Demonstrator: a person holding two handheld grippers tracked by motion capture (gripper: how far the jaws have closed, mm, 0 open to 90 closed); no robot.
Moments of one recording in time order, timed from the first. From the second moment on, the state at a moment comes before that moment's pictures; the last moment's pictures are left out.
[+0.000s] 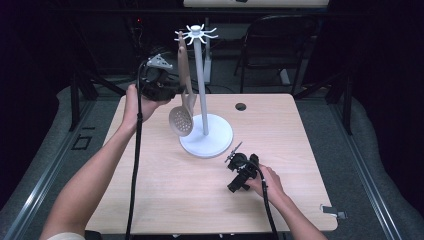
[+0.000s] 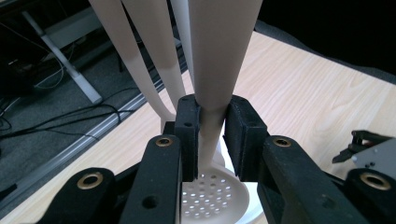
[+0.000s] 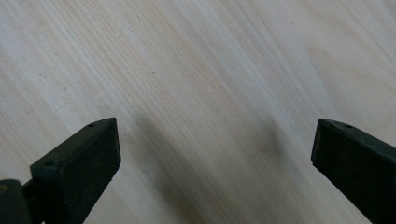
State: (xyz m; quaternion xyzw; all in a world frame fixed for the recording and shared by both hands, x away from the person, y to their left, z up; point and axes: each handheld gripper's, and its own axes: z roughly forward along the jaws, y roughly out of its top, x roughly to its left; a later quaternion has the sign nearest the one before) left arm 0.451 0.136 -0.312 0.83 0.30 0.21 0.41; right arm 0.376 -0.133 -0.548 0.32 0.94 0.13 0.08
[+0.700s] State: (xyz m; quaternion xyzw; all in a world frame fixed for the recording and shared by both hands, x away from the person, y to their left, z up) left arm 0.467 0.120 -0.305 0.84 0.32 0.22 0.39; right arm 0.376 -0.133 -0.549 0.32 0.94 0.13 0.07
